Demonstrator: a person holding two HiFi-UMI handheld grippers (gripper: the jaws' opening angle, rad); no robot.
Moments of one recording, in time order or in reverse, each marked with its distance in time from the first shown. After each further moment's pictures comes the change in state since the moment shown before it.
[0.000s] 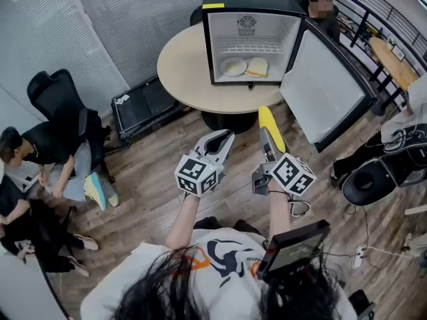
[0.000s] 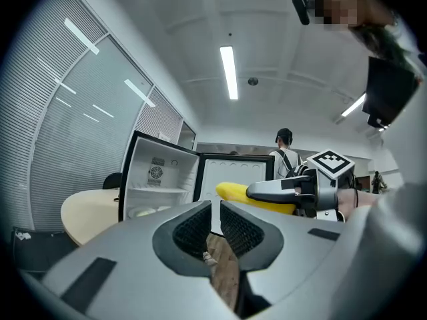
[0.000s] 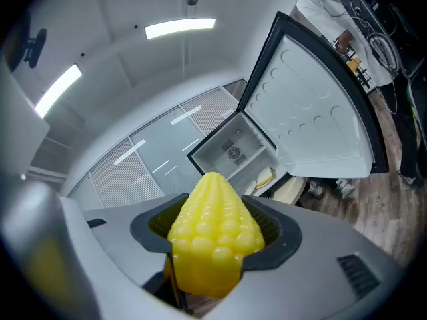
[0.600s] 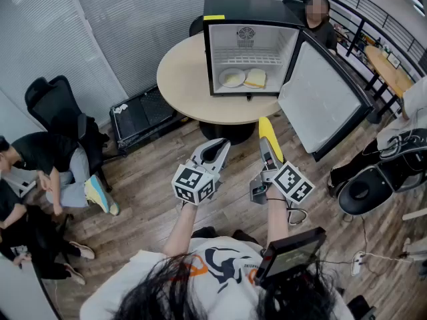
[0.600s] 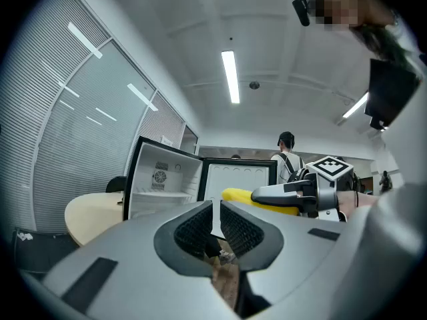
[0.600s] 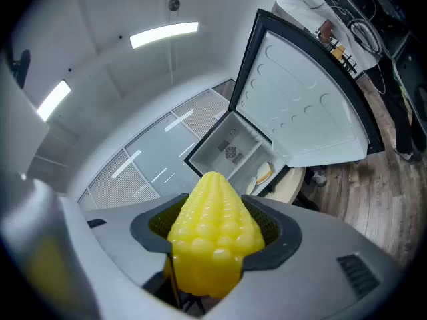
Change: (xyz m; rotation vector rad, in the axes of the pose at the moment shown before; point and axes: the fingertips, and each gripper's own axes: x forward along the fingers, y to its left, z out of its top) left arm -0.008 0.011 0.009 -0.003 -0.030 0.024; right arm 0.000 -0.002 0.003 0.115 -0.026 -0.018
